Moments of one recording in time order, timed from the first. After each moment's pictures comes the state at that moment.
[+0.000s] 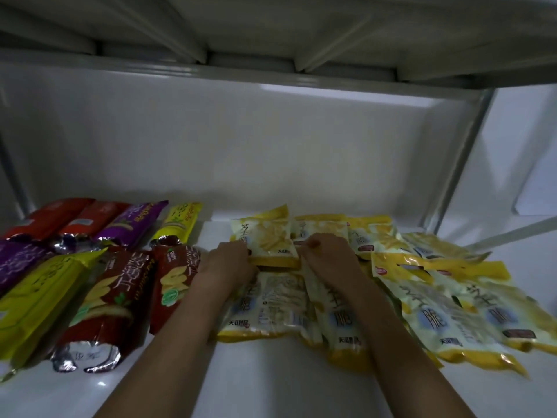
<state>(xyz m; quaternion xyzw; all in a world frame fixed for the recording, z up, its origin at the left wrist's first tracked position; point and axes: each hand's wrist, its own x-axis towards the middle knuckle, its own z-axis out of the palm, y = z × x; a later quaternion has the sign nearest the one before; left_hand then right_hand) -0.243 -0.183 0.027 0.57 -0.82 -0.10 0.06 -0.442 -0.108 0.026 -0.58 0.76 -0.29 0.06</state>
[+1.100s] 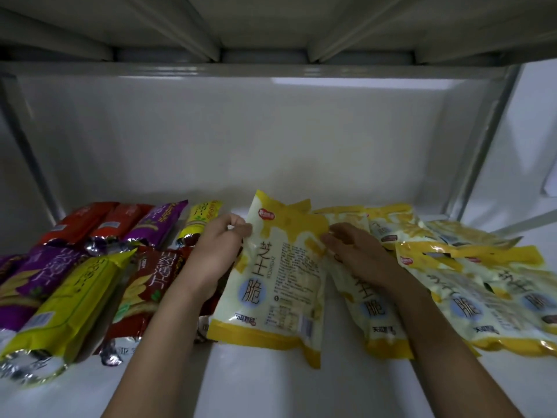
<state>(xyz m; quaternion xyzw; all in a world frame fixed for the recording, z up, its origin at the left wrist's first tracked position) -0.182 -0.157 0.057 0.42 -0.63 -0.50 0.42 -0.445 -0.094 0.027 -0.58 0.69 -0.39 0.19</state>
